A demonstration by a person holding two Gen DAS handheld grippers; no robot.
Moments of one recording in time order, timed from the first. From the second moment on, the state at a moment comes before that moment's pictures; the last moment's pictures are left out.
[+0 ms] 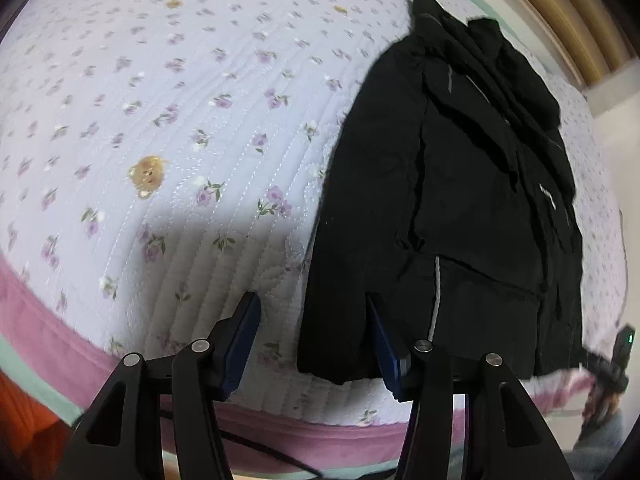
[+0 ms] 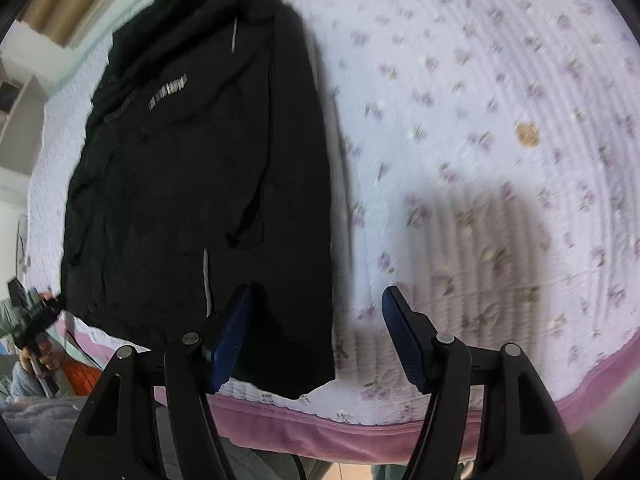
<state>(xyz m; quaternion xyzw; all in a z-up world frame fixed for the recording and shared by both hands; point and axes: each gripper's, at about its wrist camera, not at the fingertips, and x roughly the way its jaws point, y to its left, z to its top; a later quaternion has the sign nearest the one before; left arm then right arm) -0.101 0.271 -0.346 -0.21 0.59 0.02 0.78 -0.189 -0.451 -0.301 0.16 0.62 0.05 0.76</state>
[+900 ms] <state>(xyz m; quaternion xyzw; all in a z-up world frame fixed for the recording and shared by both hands) -0.011 0.220 -0.168 -0.22 0.41 -0.02 0.88 -0.132 -0.435 -0.139 0.18 0.49 0.08 0.85</state>
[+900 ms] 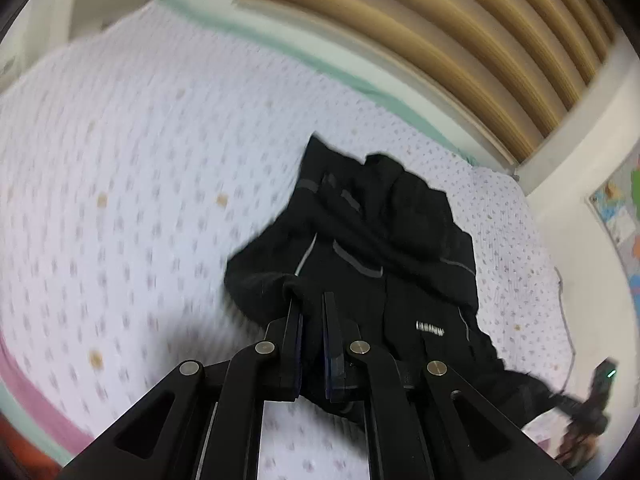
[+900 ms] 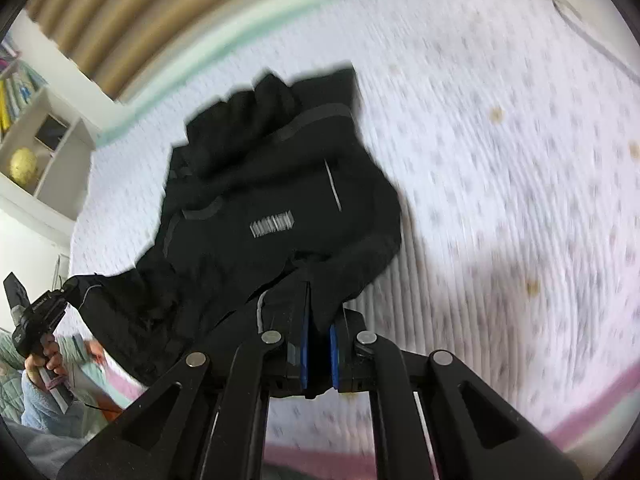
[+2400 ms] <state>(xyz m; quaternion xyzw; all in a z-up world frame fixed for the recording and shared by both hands) 0.414 0.193 -0.263 -0.07 0.42 0.01 0.90 0.255 -0.418 -0.191 0.06 0.40 -0.11 0.91</state>
